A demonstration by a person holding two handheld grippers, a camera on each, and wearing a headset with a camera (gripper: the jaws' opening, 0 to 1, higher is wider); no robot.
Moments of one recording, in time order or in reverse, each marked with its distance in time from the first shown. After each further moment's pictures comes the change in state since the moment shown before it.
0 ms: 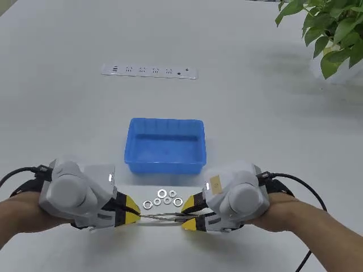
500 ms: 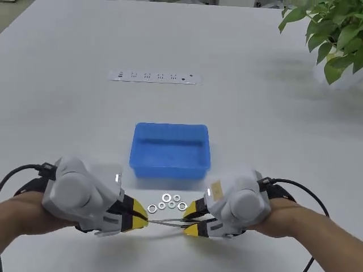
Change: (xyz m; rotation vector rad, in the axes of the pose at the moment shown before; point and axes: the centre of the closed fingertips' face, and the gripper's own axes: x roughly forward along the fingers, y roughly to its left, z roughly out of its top) left arm -0.012 -0.011 0.020 0.006 -0.005 -0.023; right arm 0.005 0.003 0.005 -0.015 0.001 0.009
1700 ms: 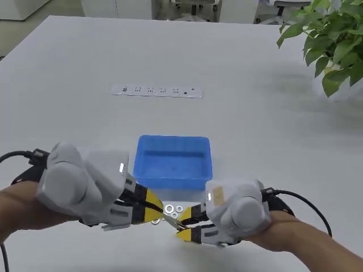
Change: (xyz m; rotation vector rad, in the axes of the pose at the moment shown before) left arm -0.037 0.003 0.066 0.139 -0.075 0.058; right arm -0.007 -0.008 0.032 0.043 -0.105 -0.072
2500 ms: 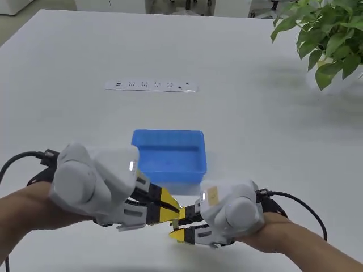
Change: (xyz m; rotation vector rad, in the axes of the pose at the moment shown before) left arm 0.022 -0.013 0.026 0.001 -0.104 -0.043; right arm 0.003 0.013 -0.002 0.042 -0.023 -0.003
